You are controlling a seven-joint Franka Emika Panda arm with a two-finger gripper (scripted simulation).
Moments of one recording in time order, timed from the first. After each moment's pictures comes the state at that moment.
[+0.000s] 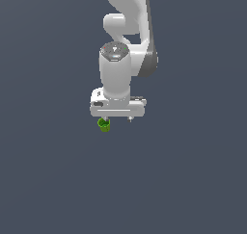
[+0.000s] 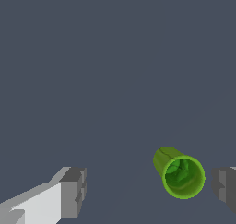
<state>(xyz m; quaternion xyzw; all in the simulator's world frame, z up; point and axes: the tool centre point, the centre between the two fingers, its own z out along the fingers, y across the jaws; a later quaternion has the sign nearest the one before) 0.006 -0.023 0.175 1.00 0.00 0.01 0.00</state>
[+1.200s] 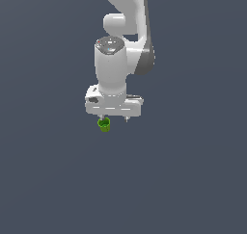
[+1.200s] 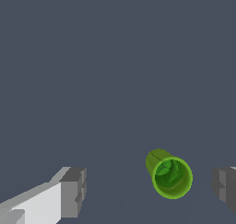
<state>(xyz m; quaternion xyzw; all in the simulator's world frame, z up) 0.011 -0.037 0.187 1.00 -0.03 0.03 0.01</state>
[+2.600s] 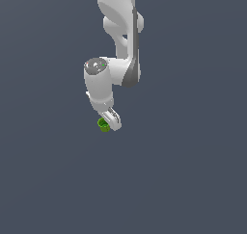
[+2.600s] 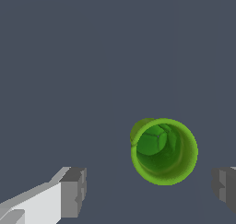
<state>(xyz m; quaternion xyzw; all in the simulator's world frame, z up) -0.034 -0.083 0.113 0.90 -0.43 0.01 0.00</state>
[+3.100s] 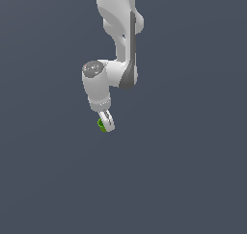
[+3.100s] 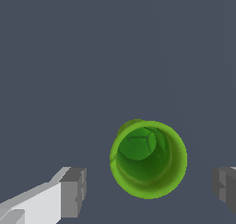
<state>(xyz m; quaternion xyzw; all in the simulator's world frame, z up) -0.048 -0.096 0.096 0.85 -0.53 0.00 0.00</state>
